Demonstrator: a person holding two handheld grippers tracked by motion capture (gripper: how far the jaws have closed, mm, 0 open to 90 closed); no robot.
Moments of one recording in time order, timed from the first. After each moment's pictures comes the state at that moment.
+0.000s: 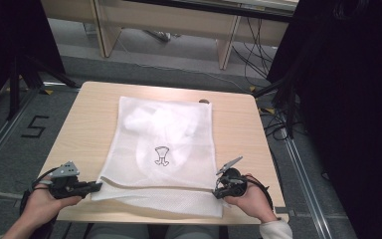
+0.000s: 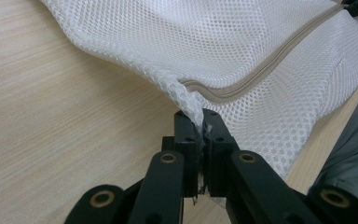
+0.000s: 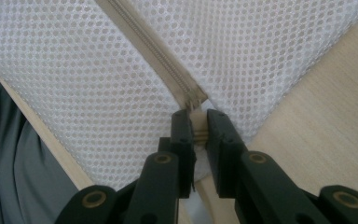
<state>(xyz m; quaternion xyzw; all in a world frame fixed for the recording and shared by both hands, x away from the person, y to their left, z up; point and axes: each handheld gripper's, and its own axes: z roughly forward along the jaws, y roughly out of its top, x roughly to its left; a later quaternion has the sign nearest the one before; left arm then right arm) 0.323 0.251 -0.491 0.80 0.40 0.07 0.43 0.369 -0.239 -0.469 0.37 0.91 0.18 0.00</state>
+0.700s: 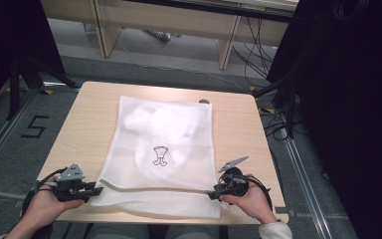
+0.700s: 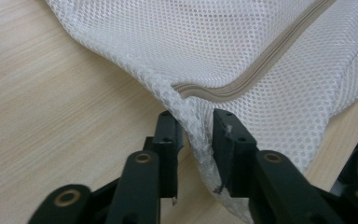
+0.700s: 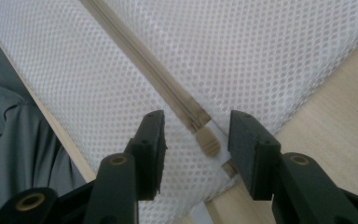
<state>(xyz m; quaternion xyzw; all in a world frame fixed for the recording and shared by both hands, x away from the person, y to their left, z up) 0.322 0.248 -0.495 0.84 0.38 0.10 0.38 0.370 -0.244 -0.467 0.38 0.89 0.26 -0.01</state>
